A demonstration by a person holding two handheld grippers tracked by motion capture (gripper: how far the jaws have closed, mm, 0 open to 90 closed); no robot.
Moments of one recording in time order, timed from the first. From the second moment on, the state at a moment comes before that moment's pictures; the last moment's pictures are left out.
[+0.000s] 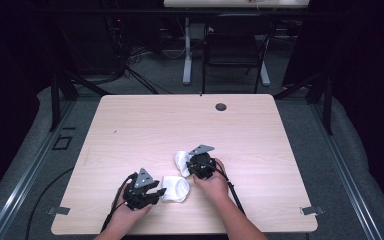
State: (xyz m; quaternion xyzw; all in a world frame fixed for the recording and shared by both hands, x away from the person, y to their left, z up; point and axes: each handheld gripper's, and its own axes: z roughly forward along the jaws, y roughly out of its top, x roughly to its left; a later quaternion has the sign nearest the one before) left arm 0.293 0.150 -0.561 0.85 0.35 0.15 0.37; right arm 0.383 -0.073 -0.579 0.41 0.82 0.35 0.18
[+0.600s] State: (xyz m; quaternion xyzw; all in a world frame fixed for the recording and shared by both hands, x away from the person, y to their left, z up) left arm 0.304 0.093 -0.565 0.86 0.33 0.13 0.36; right arm 0.382 -0.074 -0.565 0.41 0.81 0.38 0.17
